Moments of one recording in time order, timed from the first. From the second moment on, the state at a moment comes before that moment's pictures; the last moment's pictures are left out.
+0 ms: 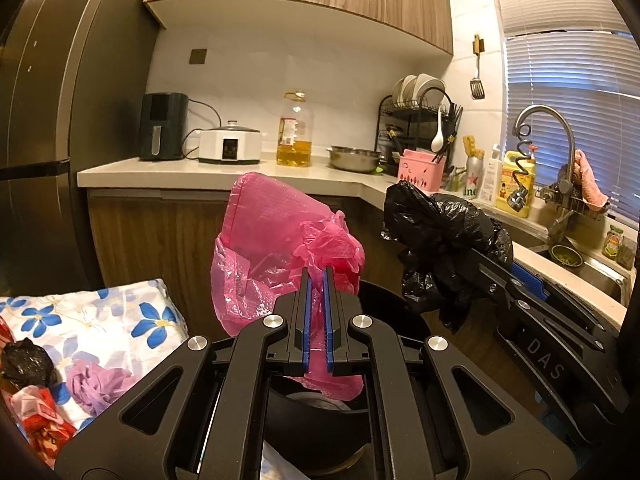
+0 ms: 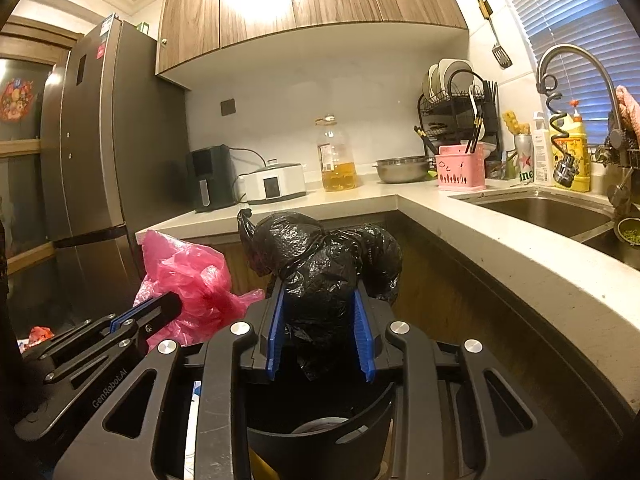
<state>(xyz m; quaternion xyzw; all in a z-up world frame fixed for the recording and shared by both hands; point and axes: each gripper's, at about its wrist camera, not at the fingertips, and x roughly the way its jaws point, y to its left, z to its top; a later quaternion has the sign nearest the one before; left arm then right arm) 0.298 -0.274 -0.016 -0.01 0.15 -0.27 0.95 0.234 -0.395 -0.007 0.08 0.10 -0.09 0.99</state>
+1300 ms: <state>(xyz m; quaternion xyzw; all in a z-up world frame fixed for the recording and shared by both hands) 0.247 -0.181 -0.036 -0.05 0.17 -0.17 0.97 0.205 -0.380 -0.017 0.12 0.13 -0.08 0.98</state>
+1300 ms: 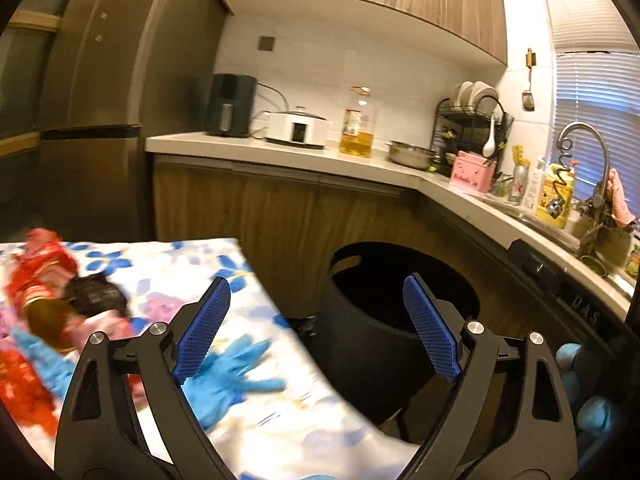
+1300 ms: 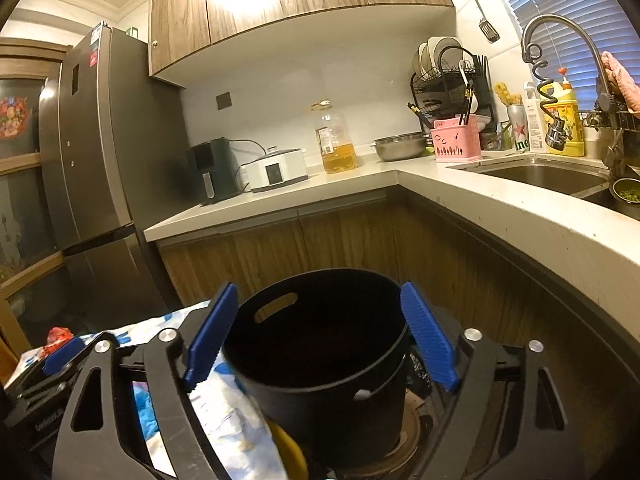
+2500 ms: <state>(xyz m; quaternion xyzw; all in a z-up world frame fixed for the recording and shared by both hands) 0.164 0.055 -0.085 -0.08 0.19 0.09 0.97 0.179 -0.195 -0.038 0.06 0.16 0.08 0.98</state>
